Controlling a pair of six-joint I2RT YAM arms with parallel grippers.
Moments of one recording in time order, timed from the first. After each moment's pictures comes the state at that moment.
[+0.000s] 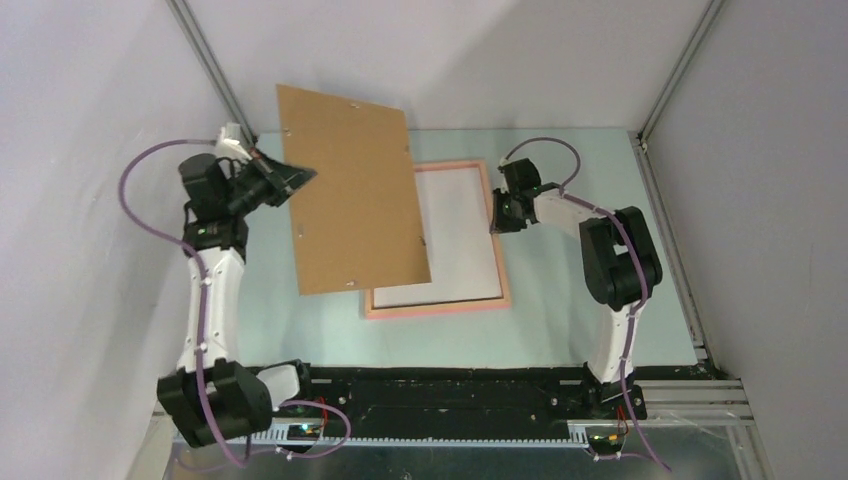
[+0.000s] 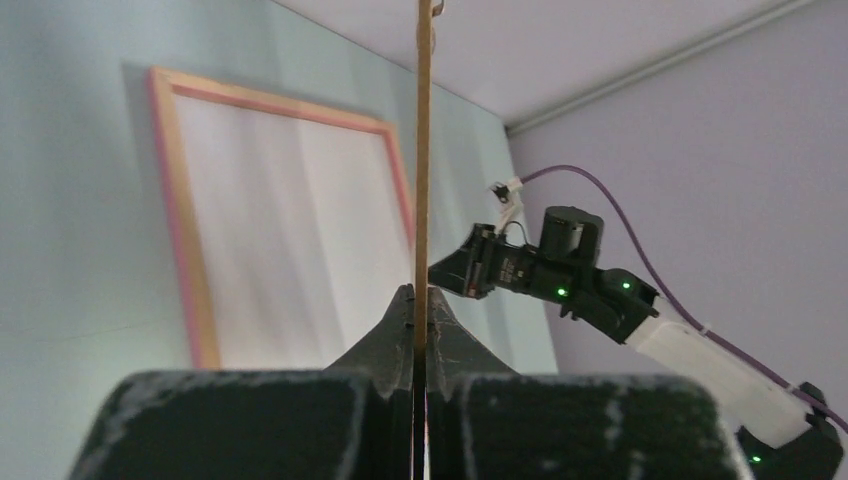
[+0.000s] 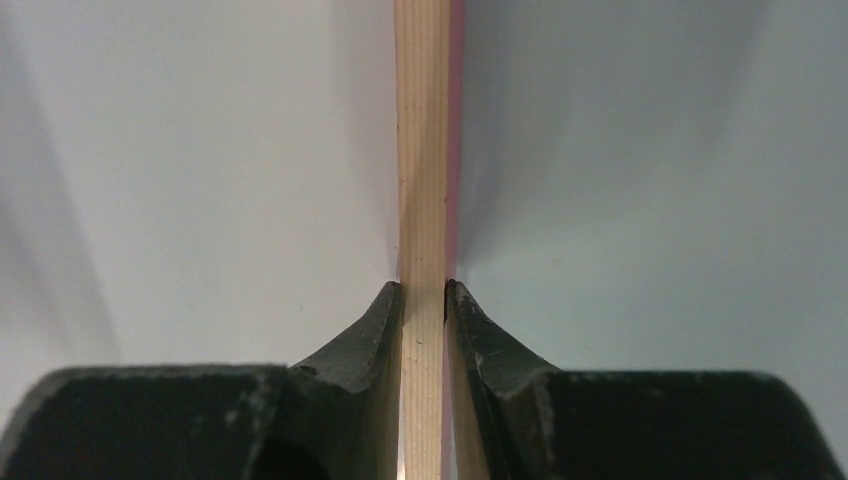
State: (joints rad) left arm 0.28 1.12 1.11 -0.26 0.75 -0.67; right arm 0.36 1.99 1.37 -0.37 -0.08 0.32
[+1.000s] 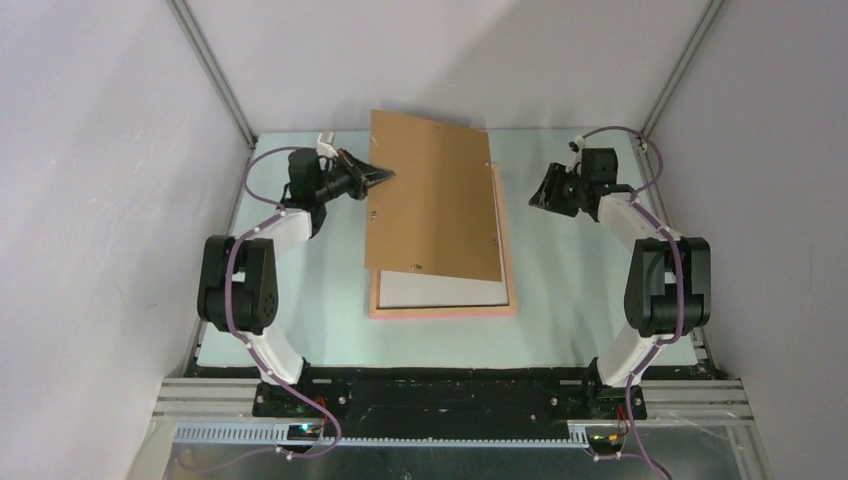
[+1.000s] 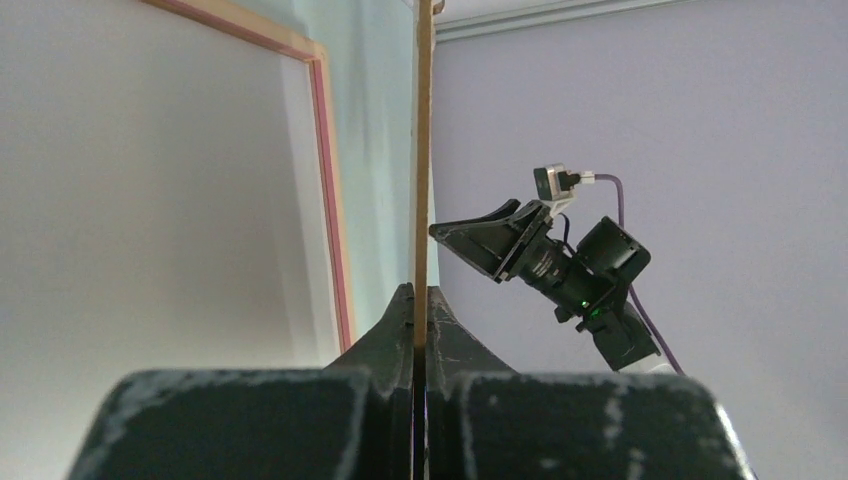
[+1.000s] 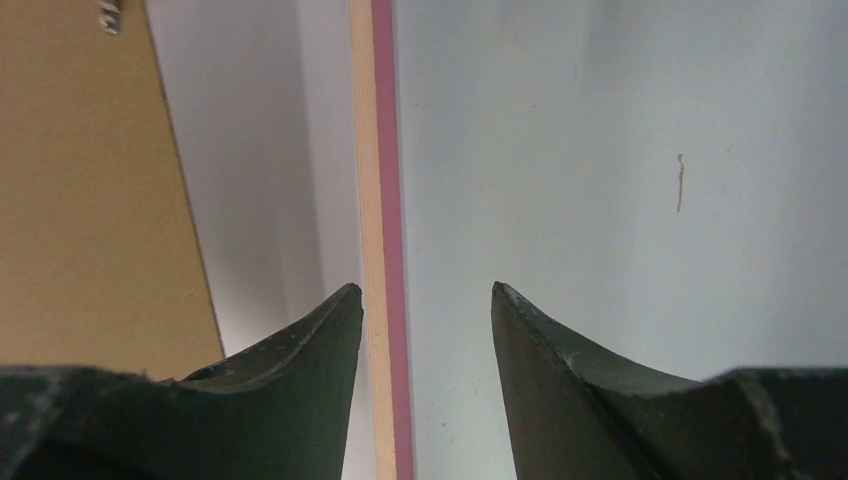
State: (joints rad) left arm -0.09 1.72 1.06 0.44 0.72 -1.15; right arm 0.04 1.71 1.20 -0.25 -0.32 0.34
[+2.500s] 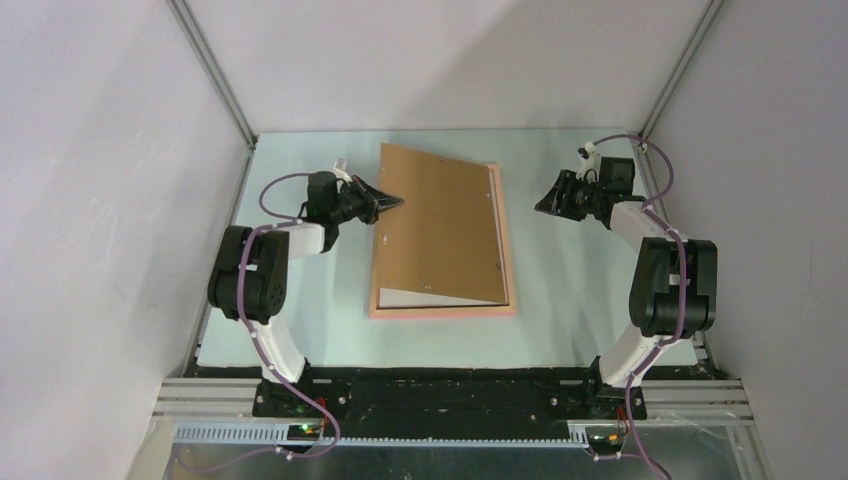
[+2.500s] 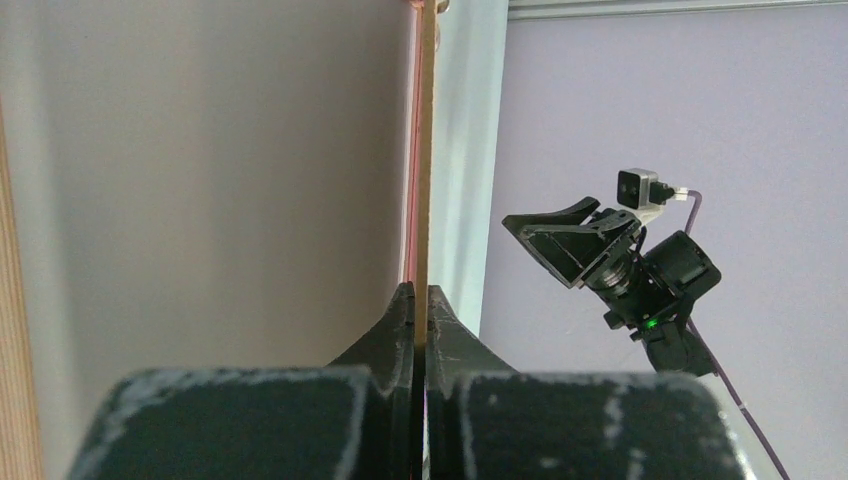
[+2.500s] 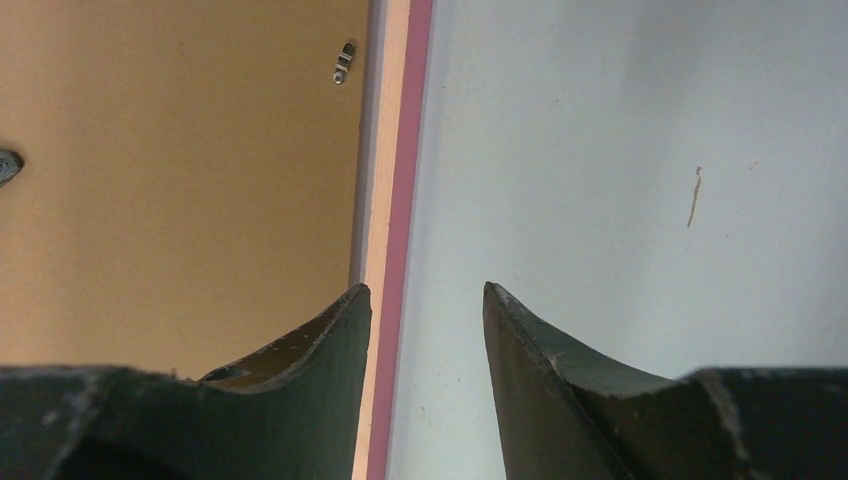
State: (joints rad) left arm -0.15 1.81 0.92 0.51 0.63 -1.14; right arm -0.07 1.71 1.11 -0.14 -0.57 0.24
